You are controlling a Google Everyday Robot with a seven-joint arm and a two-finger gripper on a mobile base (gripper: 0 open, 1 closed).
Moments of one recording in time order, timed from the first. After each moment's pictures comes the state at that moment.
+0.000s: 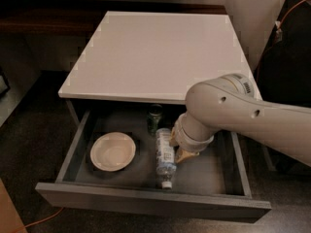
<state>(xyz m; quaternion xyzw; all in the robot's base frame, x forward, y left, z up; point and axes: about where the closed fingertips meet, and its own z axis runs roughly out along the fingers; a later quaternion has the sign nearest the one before) 0.476 -0.085 0.709 -0.78 0.61 -0.01 0.15</state>
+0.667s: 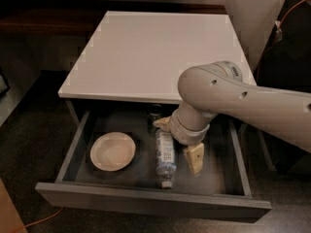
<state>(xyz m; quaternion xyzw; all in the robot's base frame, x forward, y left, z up) 0.480 -0.076 0.711 -0.87 0.47 0.01 0.11</state>
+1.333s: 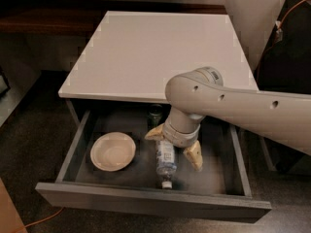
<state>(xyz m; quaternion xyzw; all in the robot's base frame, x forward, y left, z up) 0.488 -0.073 0.675 -0.95 0.31 0.01 0.07</state>
